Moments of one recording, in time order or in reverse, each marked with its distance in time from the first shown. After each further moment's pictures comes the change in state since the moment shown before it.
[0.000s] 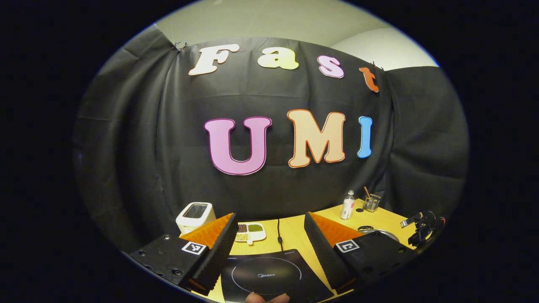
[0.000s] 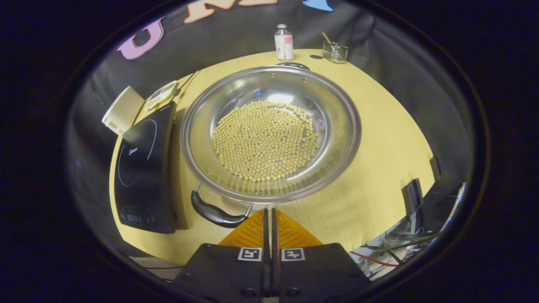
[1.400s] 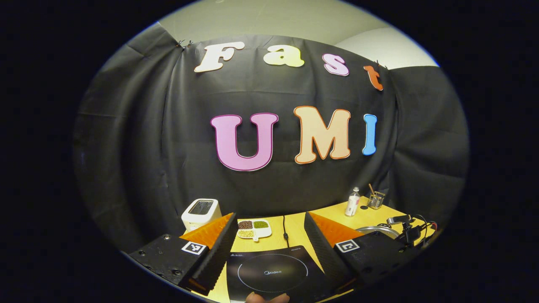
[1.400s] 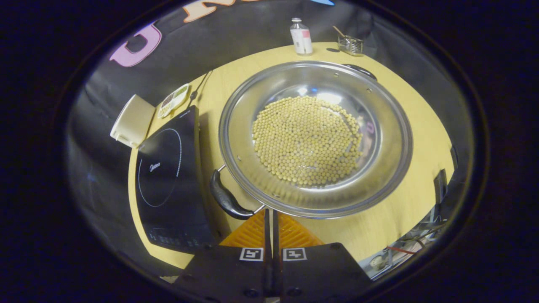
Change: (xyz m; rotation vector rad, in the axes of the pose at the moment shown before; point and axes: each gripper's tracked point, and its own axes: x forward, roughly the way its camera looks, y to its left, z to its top) left arm -0.004 0.018 -0.010 -0.006 0.022 0.027; right arm 0.006 0.097 0.023 0.128 0.056 0.121
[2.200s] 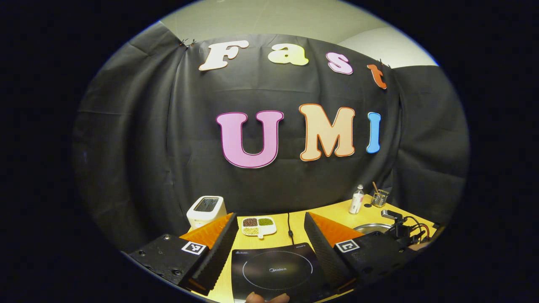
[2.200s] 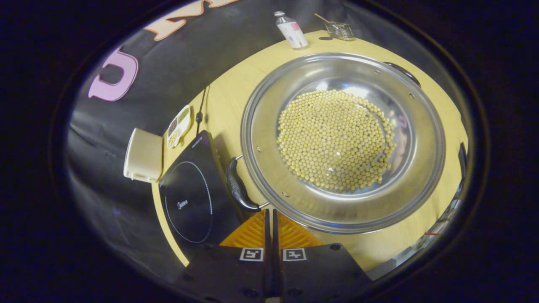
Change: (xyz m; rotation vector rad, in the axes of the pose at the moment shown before) left arm -0.007 0.013 -0.006 0.001 0.016 0.027; right arm 0.020 0.060 0.033 0.234 0.020 0.112
